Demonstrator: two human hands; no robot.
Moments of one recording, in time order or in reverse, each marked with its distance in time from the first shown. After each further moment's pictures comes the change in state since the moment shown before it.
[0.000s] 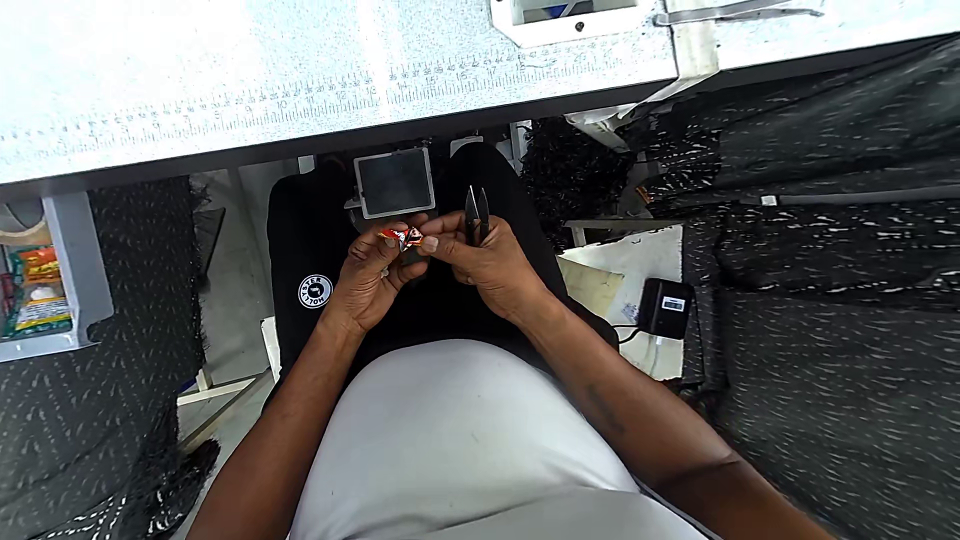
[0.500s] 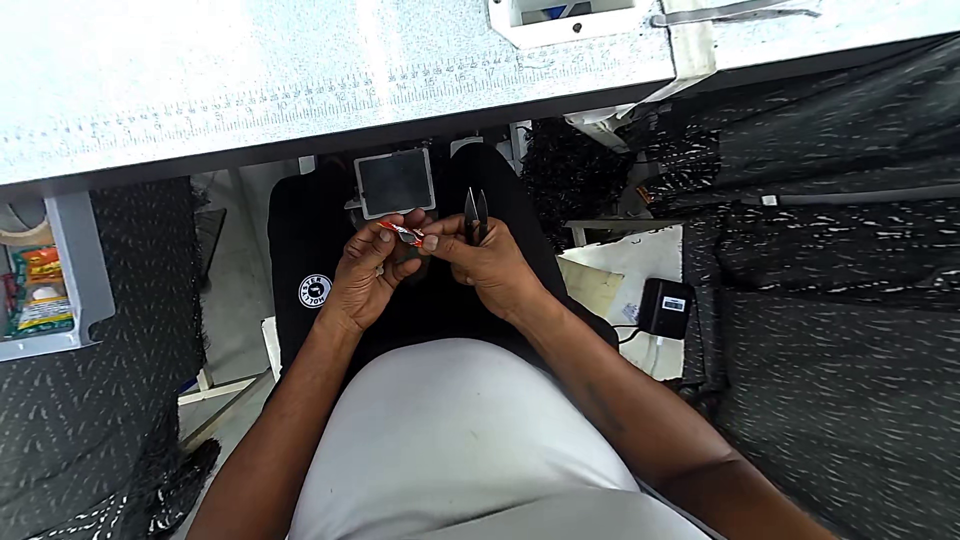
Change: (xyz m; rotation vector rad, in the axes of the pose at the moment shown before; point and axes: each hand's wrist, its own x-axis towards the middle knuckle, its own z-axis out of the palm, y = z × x) left_hand 0.000 0.004 0.000 0.041 0.018 0.002; right_hand 0.000 0.006 -0.002 0.020 0.024 0.040
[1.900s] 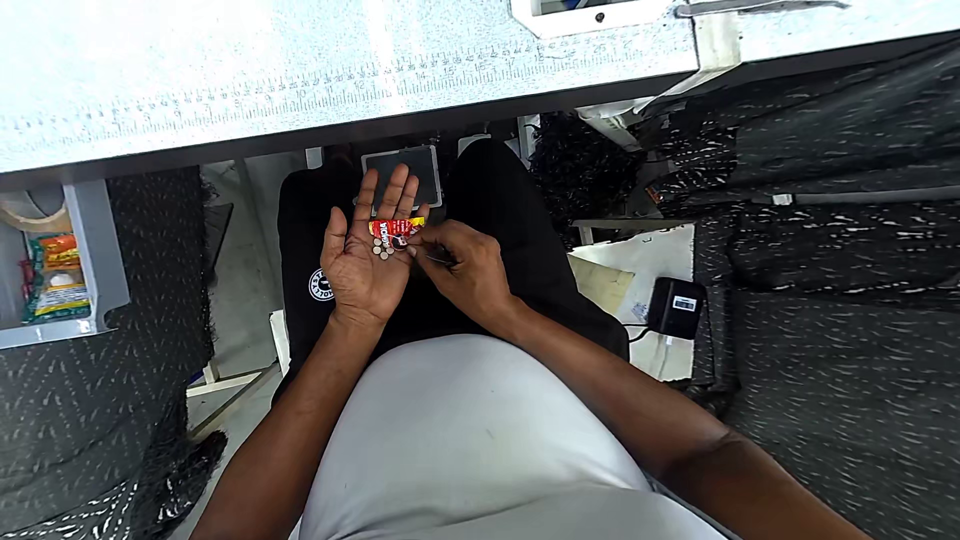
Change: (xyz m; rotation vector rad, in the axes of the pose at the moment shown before) left_hand 0.011 0.003 0.012 -0.334 0.014 0.190; right_hand 0.006 0.043 0.016 -0.921 0.103 -0.641
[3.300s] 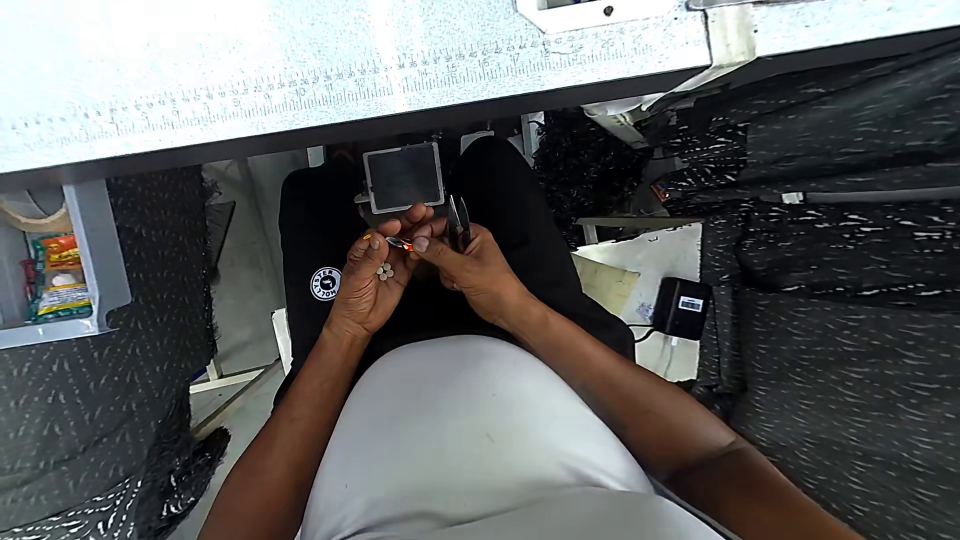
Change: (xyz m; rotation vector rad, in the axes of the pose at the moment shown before) left_hand -0.022 0.002 -0.024 0.295 -0.142 -0.058; right_hand 0.008 -0.013 -0.010 0.933 -0.148 0.571
